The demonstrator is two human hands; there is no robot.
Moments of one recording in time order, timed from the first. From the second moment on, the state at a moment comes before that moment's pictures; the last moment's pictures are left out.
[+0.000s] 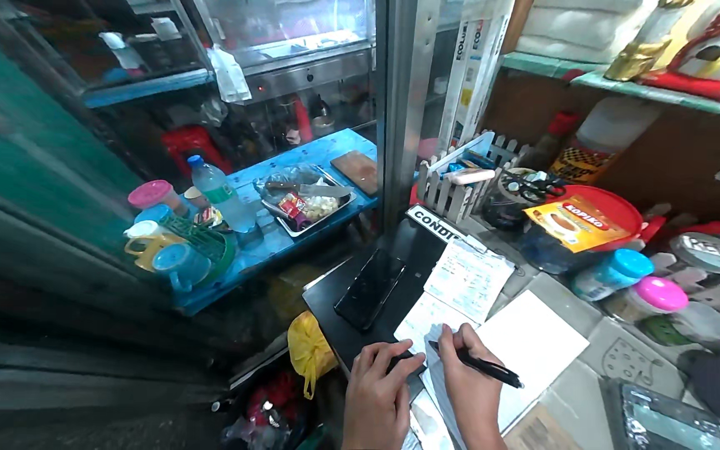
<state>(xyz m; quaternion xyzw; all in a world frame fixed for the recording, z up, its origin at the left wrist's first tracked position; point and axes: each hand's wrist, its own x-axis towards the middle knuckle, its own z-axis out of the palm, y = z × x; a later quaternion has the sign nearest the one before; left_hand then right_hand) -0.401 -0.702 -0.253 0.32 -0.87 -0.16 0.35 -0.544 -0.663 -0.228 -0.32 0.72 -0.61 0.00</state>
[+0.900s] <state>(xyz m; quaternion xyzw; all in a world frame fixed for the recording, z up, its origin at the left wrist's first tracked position) -0.403 -0.703 -0.254 0.32 -0.87 -0.15 0.35 -0.545 -0.664 -0.228 -0.32 0.72 -0.61 -0.01</state>
